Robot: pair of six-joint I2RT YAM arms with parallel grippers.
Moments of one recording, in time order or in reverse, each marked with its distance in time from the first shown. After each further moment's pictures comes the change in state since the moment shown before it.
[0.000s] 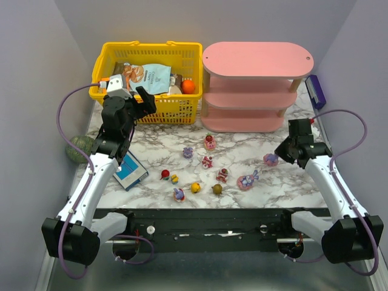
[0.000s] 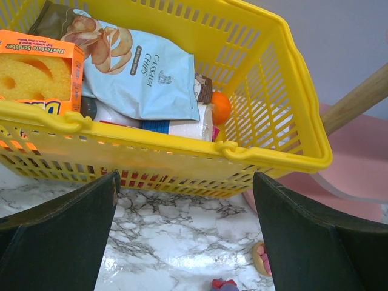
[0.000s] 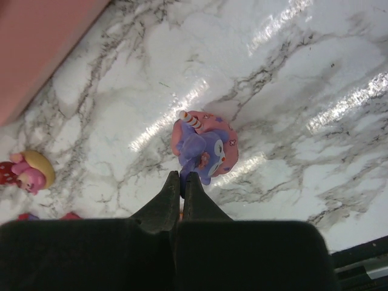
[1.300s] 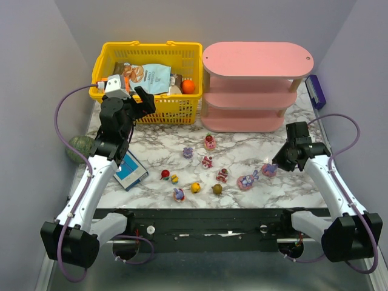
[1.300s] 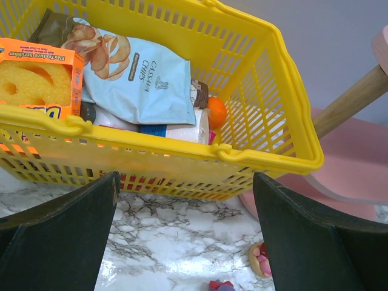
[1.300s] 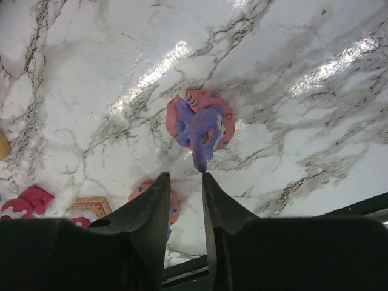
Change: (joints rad) left arm 0.000 -0.024 0.000 0.001 0.003 -0.002; right arm 0.000 0.015 -0.006 -0.116 -0.054 -0.034
